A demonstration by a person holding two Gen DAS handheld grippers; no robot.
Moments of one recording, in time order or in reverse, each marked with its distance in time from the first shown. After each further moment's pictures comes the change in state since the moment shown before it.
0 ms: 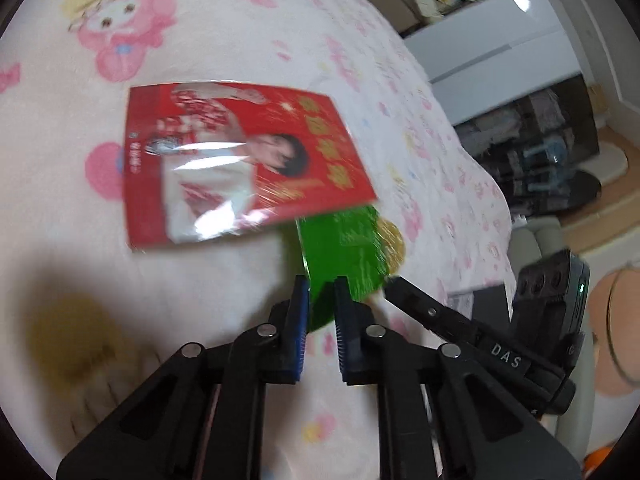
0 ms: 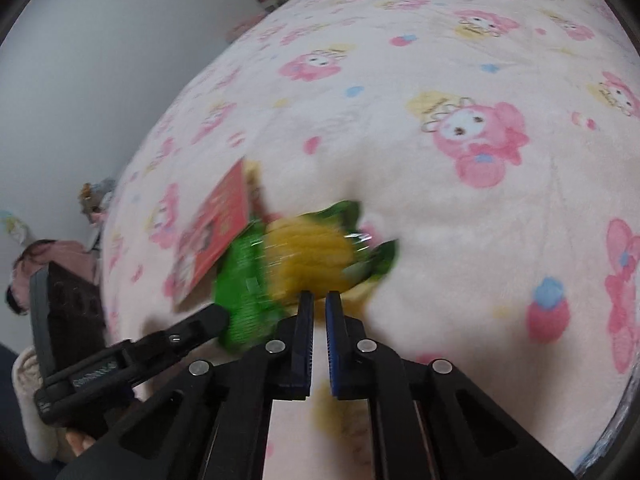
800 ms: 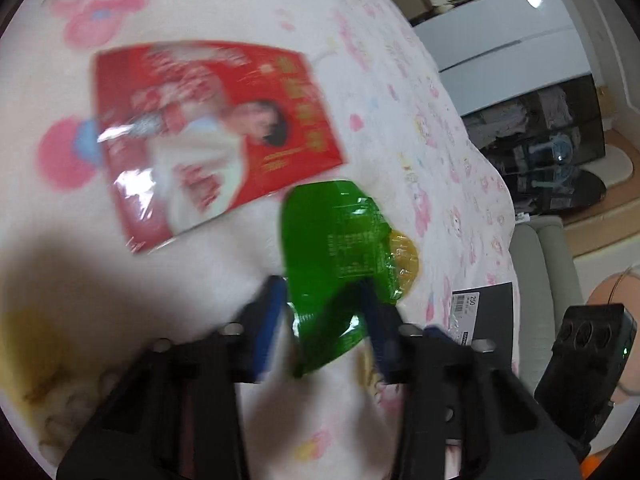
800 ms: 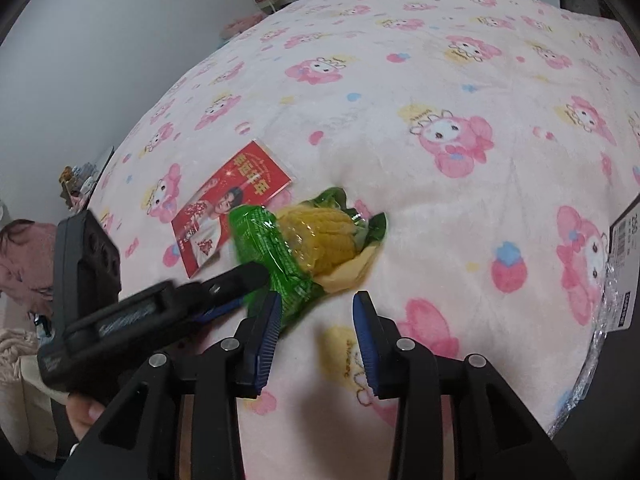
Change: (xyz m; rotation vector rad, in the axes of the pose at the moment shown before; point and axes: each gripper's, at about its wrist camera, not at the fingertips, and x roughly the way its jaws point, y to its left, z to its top) left arm 0.035 -0.001 0.017 -0.024 0.039 0.002; right arm -0.016 0.021 -0.020 -0.050 -0.020 -0.151
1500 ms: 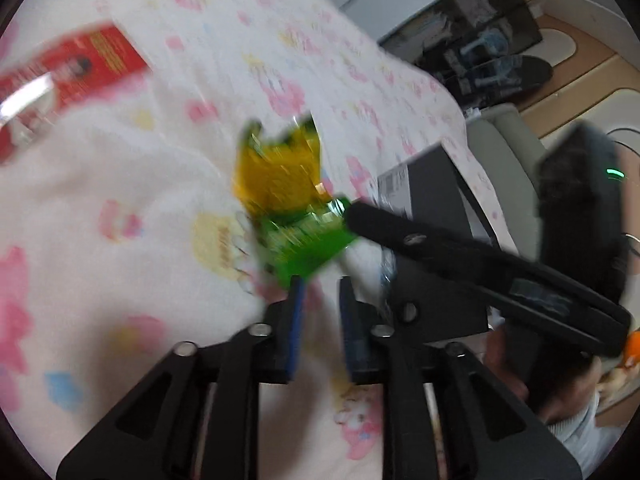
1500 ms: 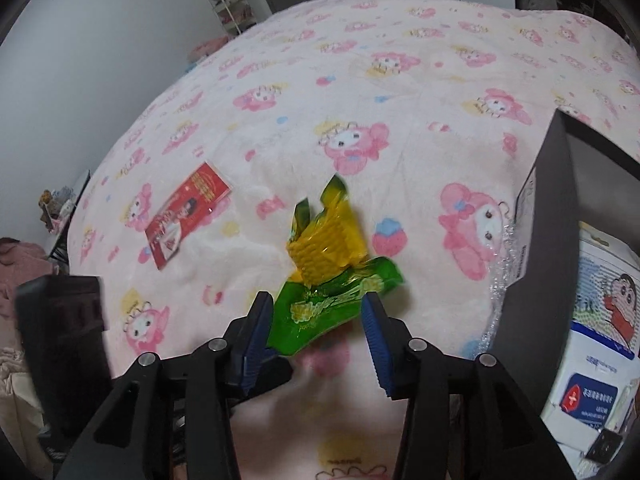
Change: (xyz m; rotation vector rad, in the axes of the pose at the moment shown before) left arm -0.006 -0.075 -0.079 0.304 0.090 -0.073; right arm -0.055 -0.043 -0.026 0.056 -0.054 -0.110
